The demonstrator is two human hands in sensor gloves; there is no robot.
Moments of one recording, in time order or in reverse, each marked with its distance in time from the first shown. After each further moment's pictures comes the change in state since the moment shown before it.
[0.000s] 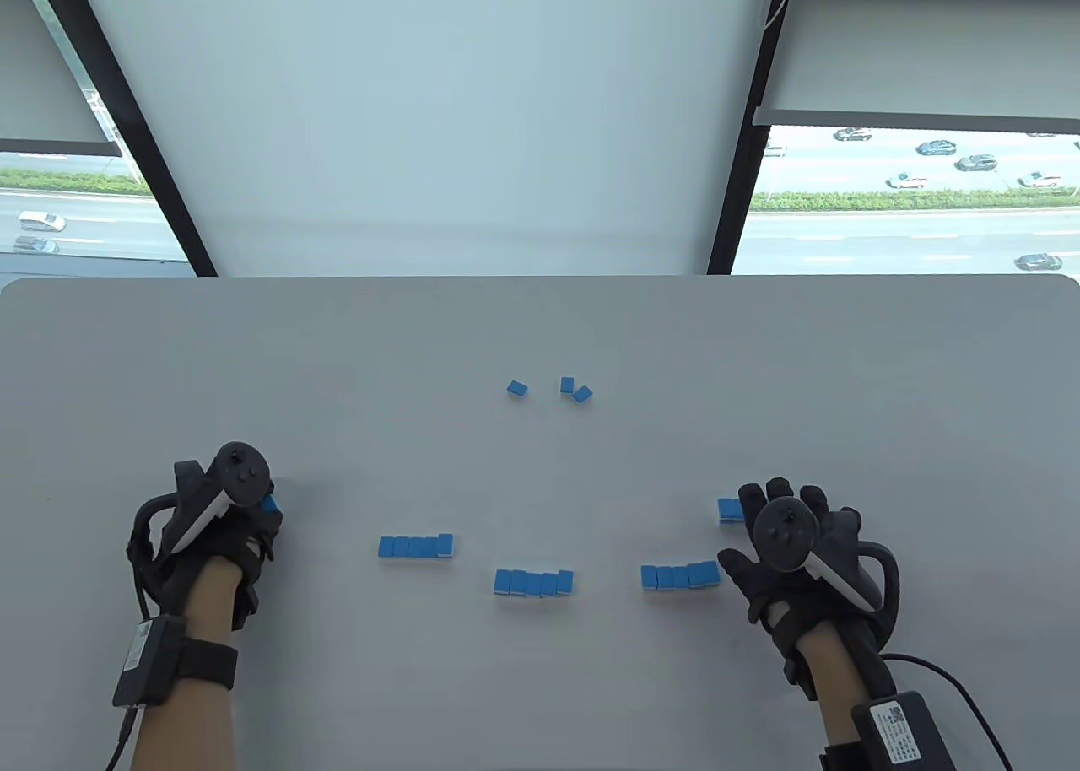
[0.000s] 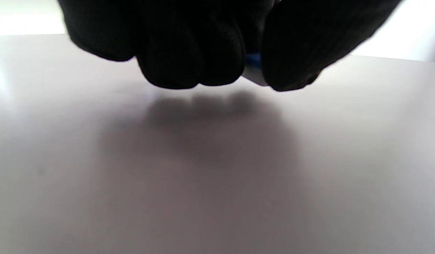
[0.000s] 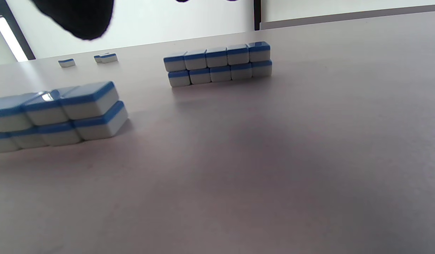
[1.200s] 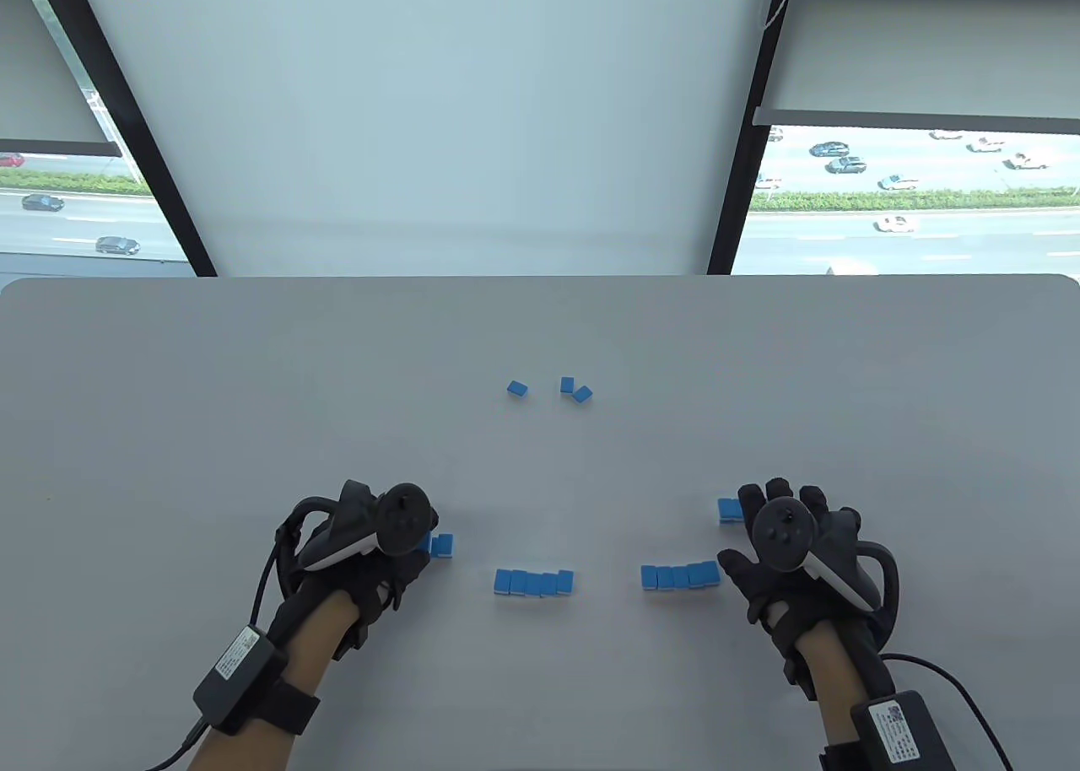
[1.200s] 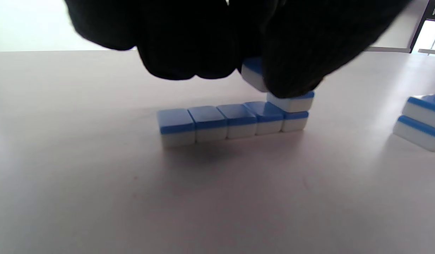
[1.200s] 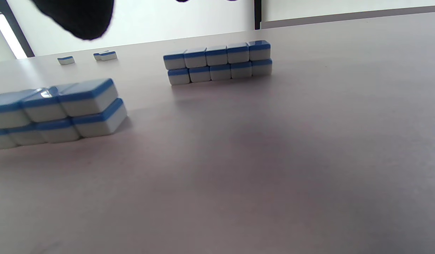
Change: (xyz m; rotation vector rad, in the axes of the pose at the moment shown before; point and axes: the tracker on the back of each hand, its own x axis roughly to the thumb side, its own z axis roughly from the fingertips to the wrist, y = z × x) left_hand 0.156 -0.004 0.067 -0.032 -0.506 -0.144; right_hand 0.001 0.001 -0.001 0.002 -0.001 0.010
